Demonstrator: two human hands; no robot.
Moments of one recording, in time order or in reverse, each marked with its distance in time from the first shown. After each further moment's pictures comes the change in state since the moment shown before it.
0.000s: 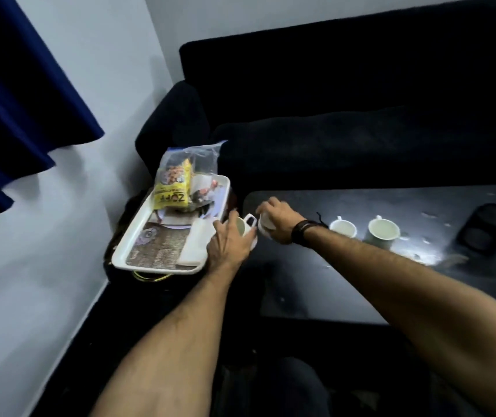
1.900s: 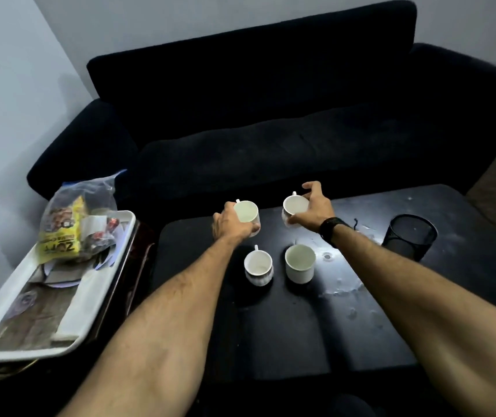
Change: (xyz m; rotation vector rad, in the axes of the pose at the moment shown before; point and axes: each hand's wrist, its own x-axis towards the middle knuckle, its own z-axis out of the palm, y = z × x) left_hand 0.090 0.217 0.136 -0.243 -0.150 0.010; right_hand -0.035 0.276 -0.083 0.611 0.475 0.515
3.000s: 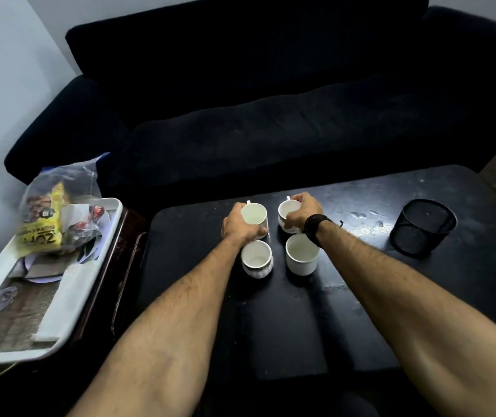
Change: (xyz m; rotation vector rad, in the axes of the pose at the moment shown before) left_hand 0.013 -0.022 0.049 -0.087 -0.133 -0.040; right_hand 0.028 0.041 0.056 -0.041 -0.011 0.302
